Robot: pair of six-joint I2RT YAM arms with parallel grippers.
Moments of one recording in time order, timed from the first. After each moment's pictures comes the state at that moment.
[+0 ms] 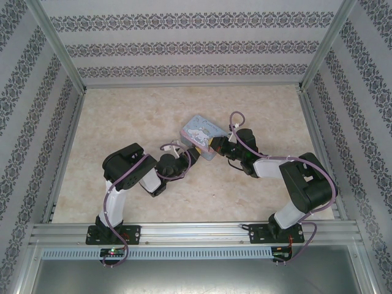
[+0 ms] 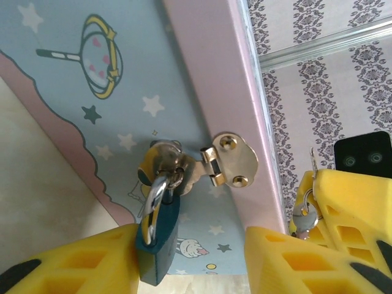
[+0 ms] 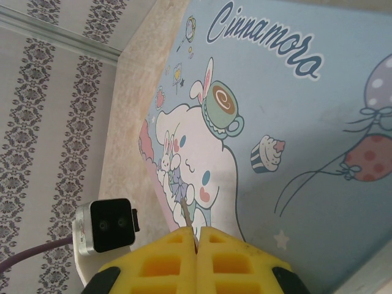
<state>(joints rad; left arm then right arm) -0.67 2.08 0.55 1.33 0.06 -1.23 0.41 1.60 0.58 0.58 -0.44 0.96</state>
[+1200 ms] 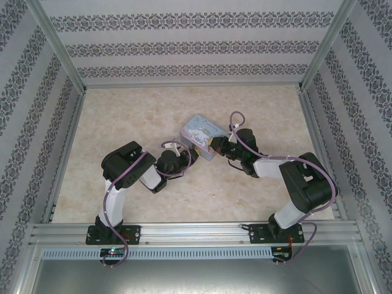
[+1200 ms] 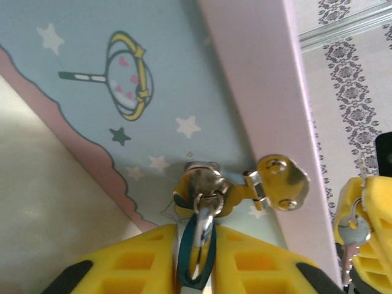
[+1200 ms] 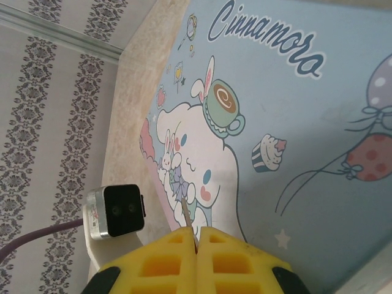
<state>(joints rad) -0.64 2.08 0.60 1.22 0.11 -1.14 0.40 1.60 0.58 0.58 -0.45 0.96</state>
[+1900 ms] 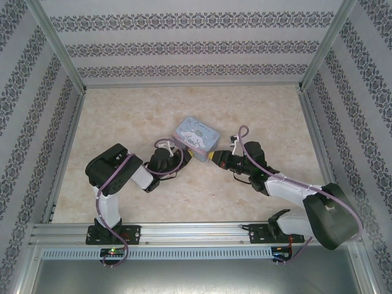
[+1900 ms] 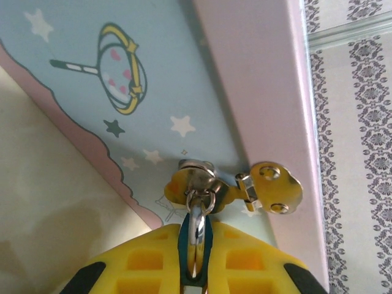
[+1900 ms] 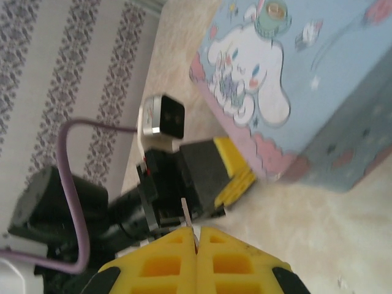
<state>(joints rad) -0.59 1.91 0.51 1.03 0.20 -1.18 0.49 1.24 0.38 0.47 -0.52 0.94</state>
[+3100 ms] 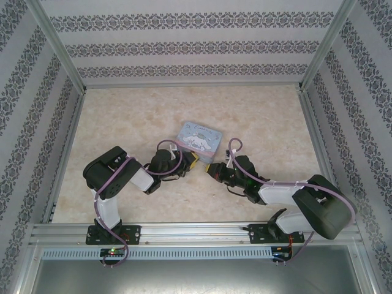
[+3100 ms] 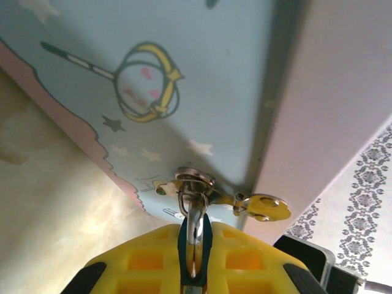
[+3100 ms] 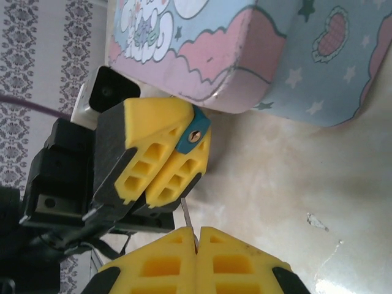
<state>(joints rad) -0.64 1.87 0.50 1.06 0.29 -1.56 0.66 1.35 0.28 0.62 -0.29 1.13</state>
